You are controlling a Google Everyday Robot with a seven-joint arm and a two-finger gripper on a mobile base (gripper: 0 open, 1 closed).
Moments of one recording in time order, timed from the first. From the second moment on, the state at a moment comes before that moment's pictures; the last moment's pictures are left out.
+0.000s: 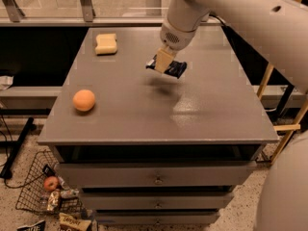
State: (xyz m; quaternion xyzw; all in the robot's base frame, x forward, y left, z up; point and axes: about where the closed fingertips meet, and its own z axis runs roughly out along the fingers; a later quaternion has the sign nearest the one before) arm 0.660 -0.042 0.888 -0.52 0.83 0.01 0.19
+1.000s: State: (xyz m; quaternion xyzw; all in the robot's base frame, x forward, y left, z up) arm 0.562 0.045 0.842 -0.70 0.70 0.00 0.14
